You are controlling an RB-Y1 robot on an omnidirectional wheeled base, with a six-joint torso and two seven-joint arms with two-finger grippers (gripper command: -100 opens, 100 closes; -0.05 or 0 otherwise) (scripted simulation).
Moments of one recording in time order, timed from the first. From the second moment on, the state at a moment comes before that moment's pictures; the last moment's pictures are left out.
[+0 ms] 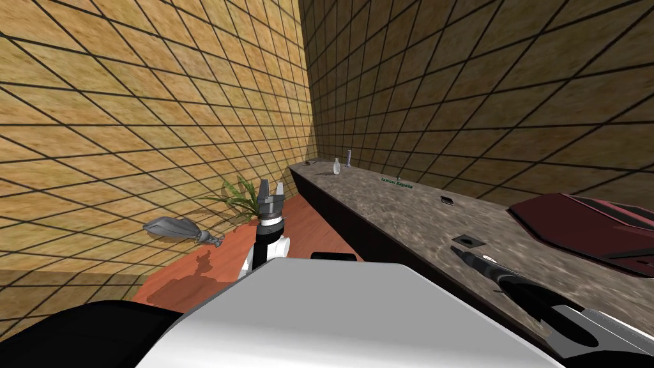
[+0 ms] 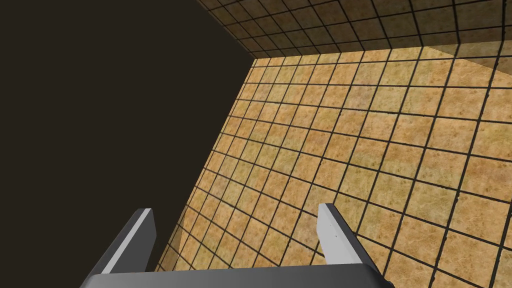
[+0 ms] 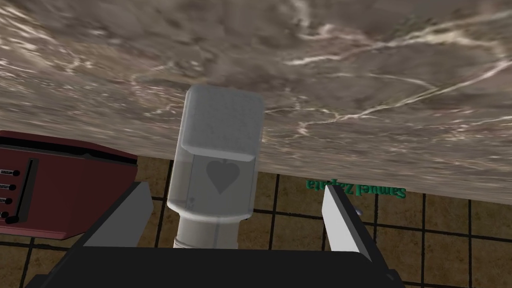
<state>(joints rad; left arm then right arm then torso) 0.47 0.01 -0.02 -2.28 -0.11 -0.62 0.04 0.92 -1.01 -0.23 -1.74 0.18 0.32 0.14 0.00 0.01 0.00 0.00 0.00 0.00</state>
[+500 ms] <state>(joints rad) 0.47 0.01 -0.02 -2.28 -0.11 -0.62 0.04 0.88 -1.01 -0.22 -1.66 0.15 0.33 0.13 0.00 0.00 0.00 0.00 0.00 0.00</state>
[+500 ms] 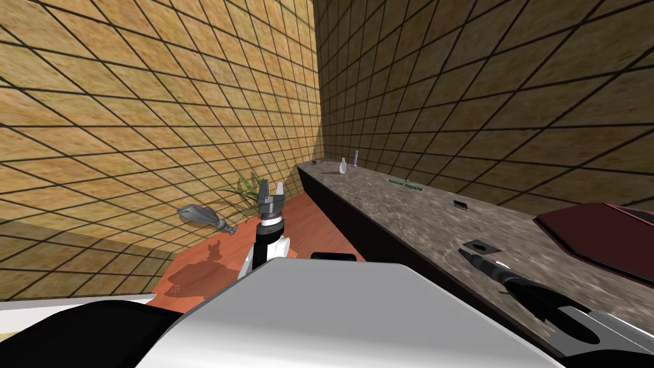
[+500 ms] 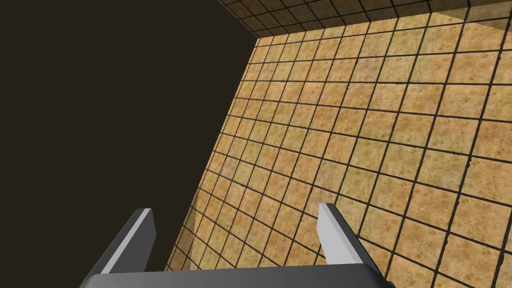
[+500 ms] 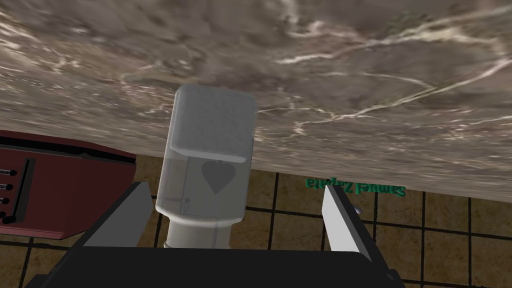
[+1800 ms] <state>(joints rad) 0.47 0.01 -0.02 -2.28 -0.11 -0.62 0.04 0.96 -1.00 -0.22 -1.82 0.21 0.31 0.16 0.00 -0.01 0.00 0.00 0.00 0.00</state>
